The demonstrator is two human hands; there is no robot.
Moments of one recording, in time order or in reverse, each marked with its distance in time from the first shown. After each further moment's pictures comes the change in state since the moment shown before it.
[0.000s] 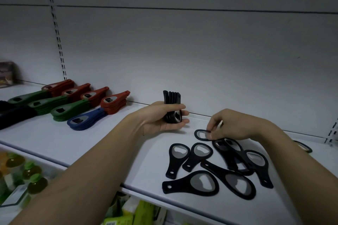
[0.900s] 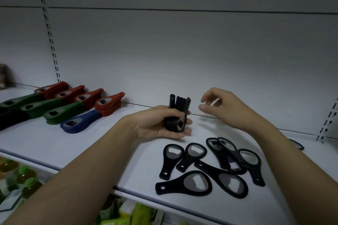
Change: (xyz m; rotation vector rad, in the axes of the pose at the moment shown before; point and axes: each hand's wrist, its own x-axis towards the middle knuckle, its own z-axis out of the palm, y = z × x) left_hand -0.005 -0.004 0.003 0.119 -0.225 -0.066; right_hand 0.000 -0.007 -0.010 0.238 0.402 -0.230
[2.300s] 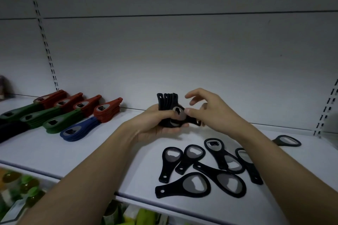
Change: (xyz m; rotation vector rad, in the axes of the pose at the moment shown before) left_hand -0.003 0.003 0.008 0.032 0.057 0.159; right_hand -0.008 -0.021 0.018 0.159 -0.003 0.047
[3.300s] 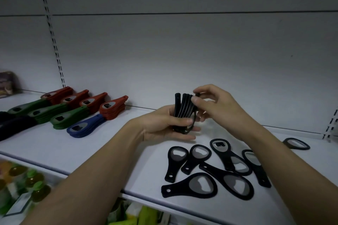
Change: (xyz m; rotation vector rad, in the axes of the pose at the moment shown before) left_hand 0.003 -0.004 -0.006 0.018 -0.241 -0.025; right_hand 0.001 -0.008 0.004 0.307 0.061 -0.025
